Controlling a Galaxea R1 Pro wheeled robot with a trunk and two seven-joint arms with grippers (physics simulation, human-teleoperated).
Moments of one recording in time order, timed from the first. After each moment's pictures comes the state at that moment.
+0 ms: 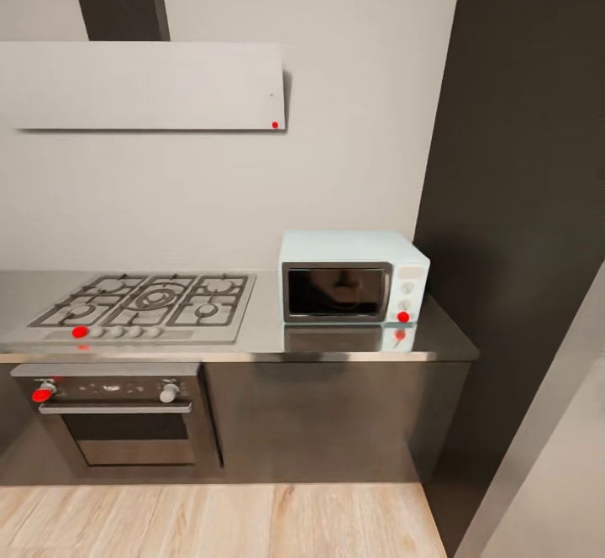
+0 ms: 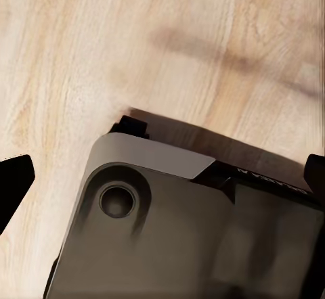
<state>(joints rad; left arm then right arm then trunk) -0.24 -0.02 -0.20 0.00 0.54 -0.05 0.07 -0.18 -0.10 -0.28 0.02 0.28 -0.12 0.03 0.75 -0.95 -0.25</state>
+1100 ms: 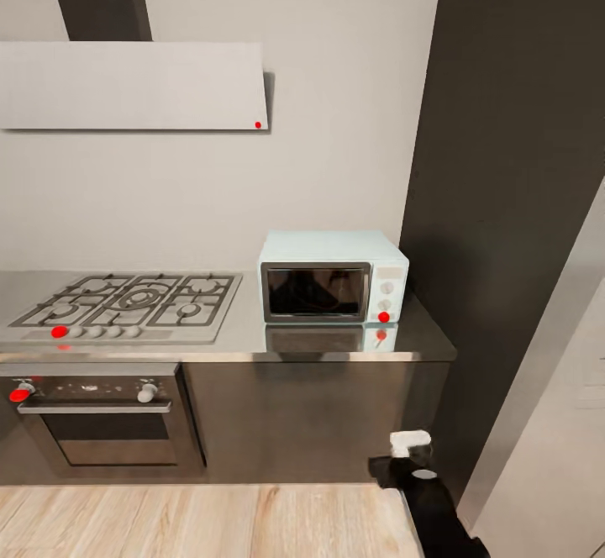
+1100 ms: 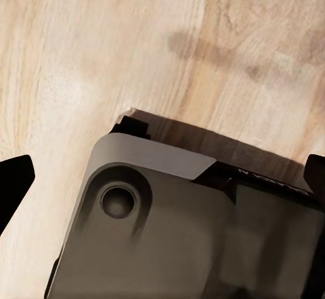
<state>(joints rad) -0.24 -0.02 -0.20 0.00 0.54 -0.05 0.07 -0.26 0.17 -0.13 -1.10 0.33 0.53 0.05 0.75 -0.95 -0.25</state>
